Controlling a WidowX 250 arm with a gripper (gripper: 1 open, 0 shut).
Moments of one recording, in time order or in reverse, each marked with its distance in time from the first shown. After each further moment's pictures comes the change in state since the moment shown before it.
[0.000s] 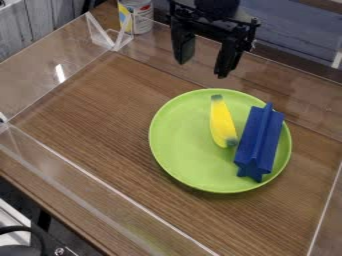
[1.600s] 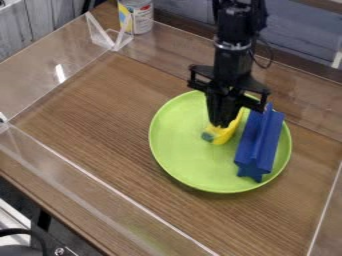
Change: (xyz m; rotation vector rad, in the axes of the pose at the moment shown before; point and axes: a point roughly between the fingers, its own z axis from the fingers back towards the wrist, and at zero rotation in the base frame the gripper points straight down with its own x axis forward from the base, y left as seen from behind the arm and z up) arm 0.015 -0.036 -0.074 -0.063 0.000 -0.040
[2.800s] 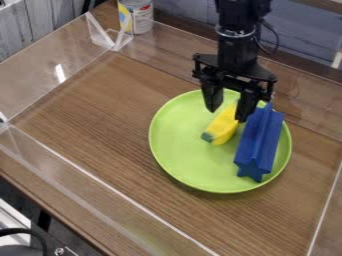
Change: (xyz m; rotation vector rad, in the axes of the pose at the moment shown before) arm 0.005 -0.004 0.009 -0.020 -0.058 -0.009
